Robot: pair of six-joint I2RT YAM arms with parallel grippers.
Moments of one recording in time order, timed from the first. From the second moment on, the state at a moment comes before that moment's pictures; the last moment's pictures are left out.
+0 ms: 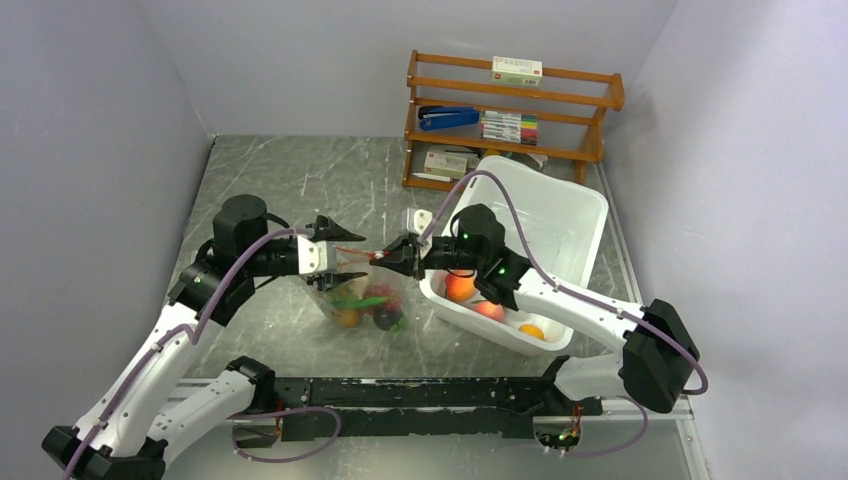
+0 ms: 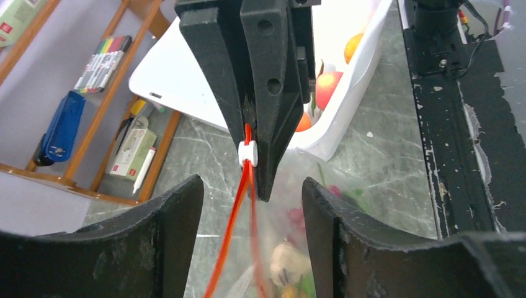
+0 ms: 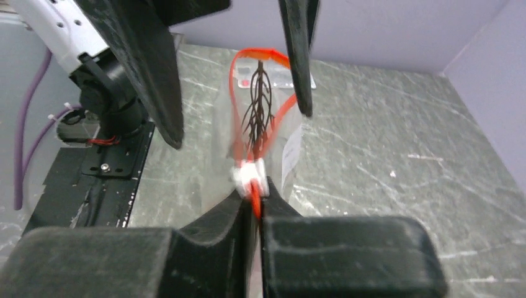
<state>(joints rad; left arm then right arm) -0.46 0.82 0.94 -0.42 0.89 0.66 0.84 1.29 0.83 0.42 -0.69 -0.21</state>
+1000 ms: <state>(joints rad) -0.46 0.89 0.92 -0.36 0.91 0.57 0.87 1.34 0.87 0.43 -0.71 -0.18</state>
